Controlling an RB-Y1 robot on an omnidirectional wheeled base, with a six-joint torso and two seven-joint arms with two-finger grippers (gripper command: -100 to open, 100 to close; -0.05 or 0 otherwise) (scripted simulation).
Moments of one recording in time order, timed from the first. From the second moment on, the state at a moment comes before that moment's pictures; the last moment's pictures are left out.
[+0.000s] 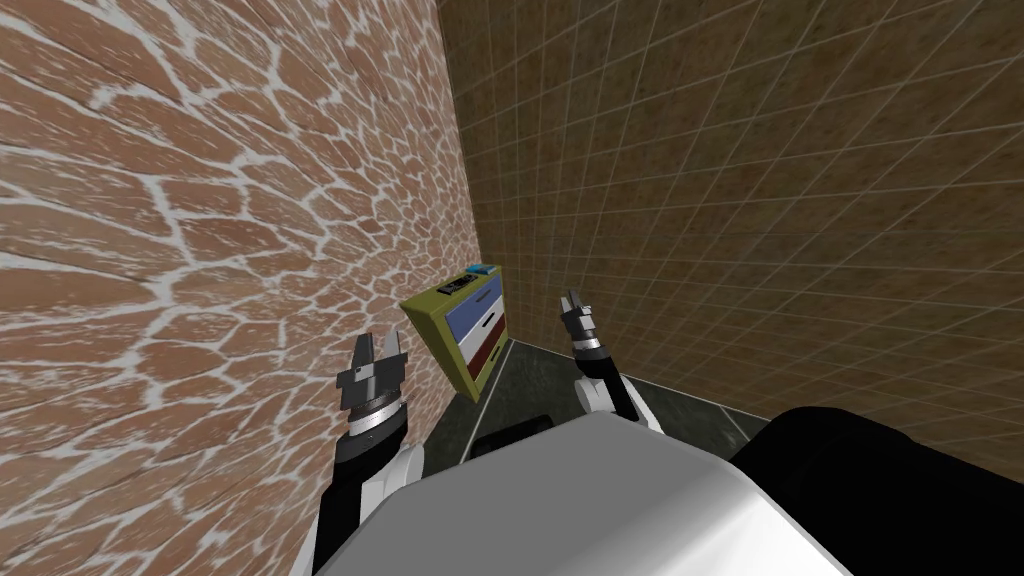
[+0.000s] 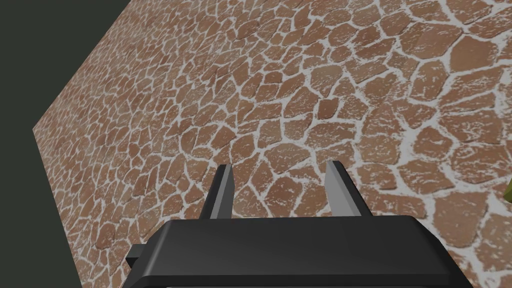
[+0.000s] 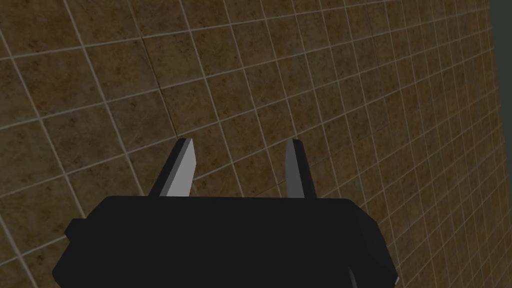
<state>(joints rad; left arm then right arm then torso) 0.53 0.04 -0.04 -2.23 0.05 -0.62 0.05 0.48 -0.01 0.05 -2.26 0.08 -0.40 -0.11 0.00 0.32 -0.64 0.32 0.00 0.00</state>
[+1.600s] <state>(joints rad) 0.45 0.12 -0.06 -2.15 0.04 -0.44 0.06 0.48 -0.01 0.05 -2.26 0.08 -0.40 -0.11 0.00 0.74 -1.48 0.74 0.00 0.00</state>
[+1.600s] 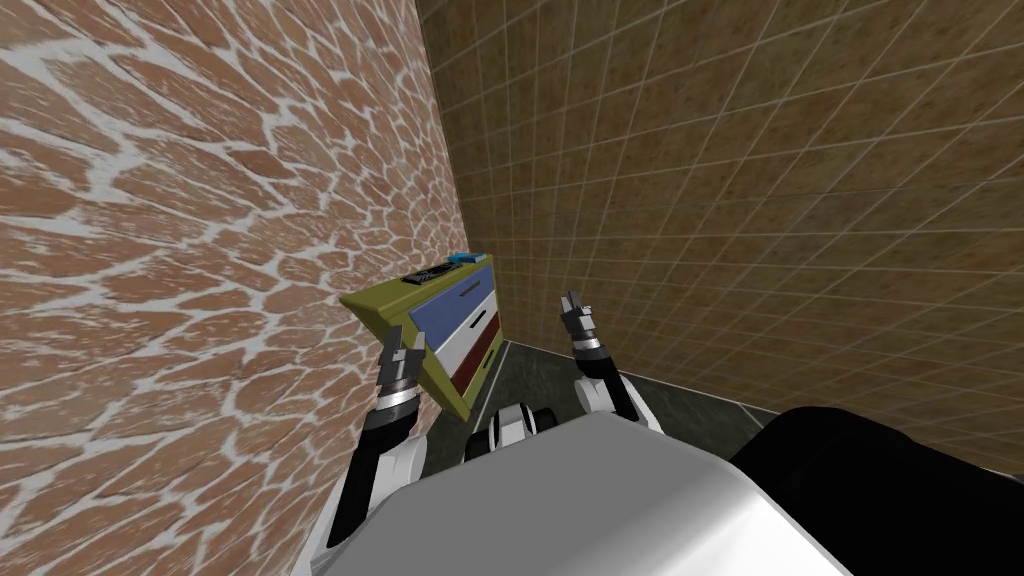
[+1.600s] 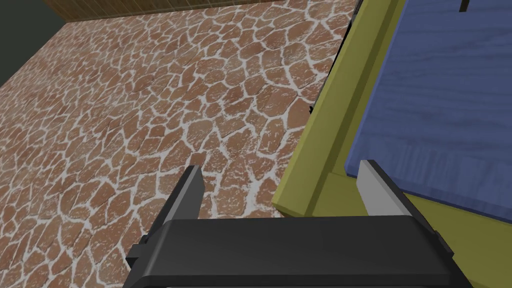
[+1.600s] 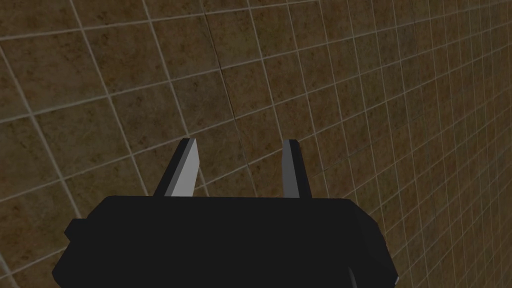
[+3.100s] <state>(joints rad) 0.33 0.10 -0.09 -2.02 0.03 -0.15 0.07 0.48 -0.01 0.05 -2.26 0.08 -0.40 -0.11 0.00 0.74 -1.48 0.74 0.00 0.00</state>
